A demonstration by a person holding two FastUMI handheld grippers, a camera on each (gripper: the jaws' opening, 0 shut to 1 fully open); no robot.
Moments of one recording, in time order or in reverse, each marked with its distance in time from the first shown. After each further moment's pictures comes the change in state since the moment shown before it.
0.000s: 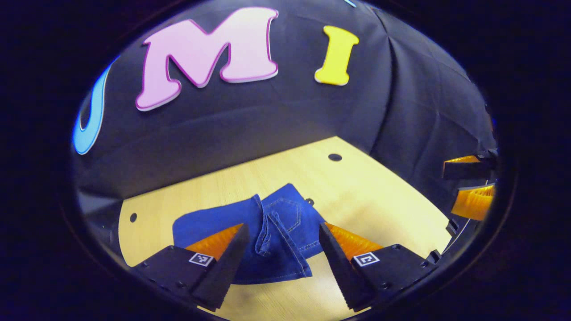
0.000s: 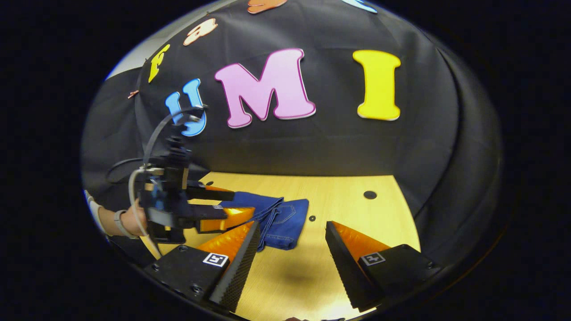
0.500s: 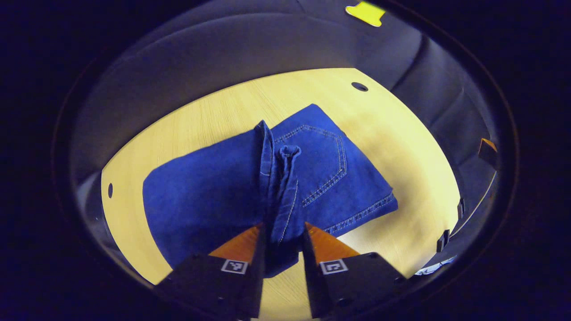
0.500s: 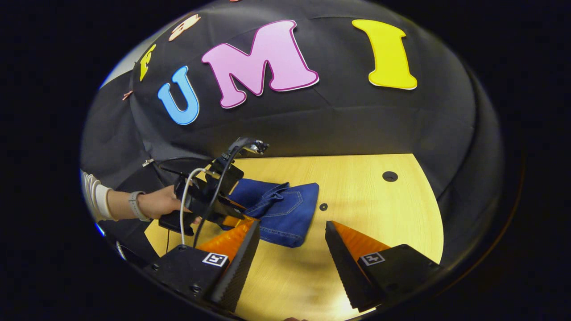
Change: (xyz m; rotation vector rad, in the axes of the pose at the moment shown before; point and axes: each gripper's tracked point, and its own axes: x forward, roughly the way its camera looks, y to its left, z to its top) left arm 0.124 0.044 -0.147 -0.059 0.611 -0.069; right arm 0.081 -0.012 -0.054 0.077 0.183 0.089
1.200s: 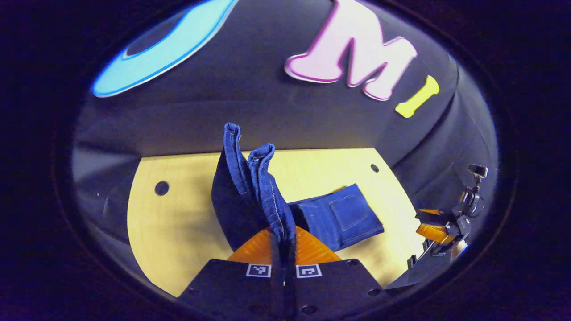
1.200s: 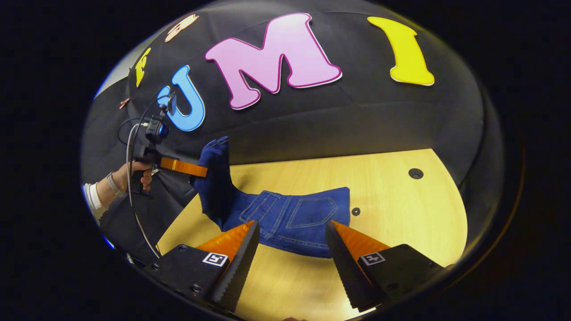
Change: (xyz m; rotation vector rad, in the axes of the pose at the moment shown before) left arm -0.188 0.151 0.059 -0.165 -0.320 -0.123; right arm 0.043 0.066 0.018 0.070 -0.013 0.033
